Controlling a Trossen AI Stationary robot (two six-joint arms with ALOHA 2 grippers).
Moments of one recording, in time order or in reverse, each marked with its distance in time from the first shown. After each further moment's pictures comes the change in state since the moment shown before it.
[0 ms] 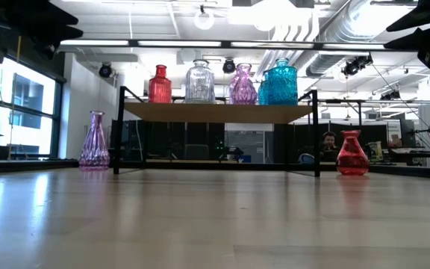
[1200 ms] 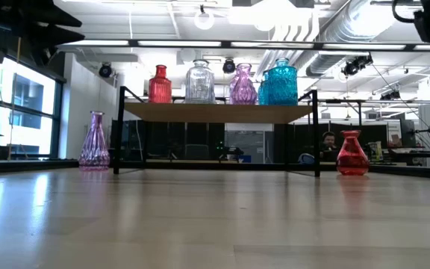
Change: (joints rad) left arm 0.000 0.000 -0.001 0.001 -0.058 -0.189; right arm 0.019 0.469 0.000 0.043 -1.024 0.769
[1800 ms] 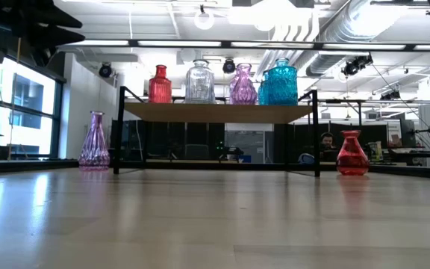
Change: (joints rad) left arm 0.000 0.000 0.000 -0.001 -0.014 0.023; right arm 0.307 0.372 0.331 -0.290 0.332 0.177
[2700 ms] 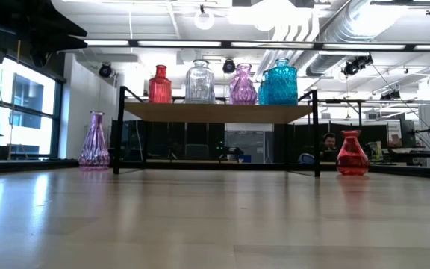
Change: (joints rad) left arm 0.000 0.000 0.000 0.000 -0.155 0.035; right arm 0.308 0.313 0.101 -0.092 -0.001 0.515
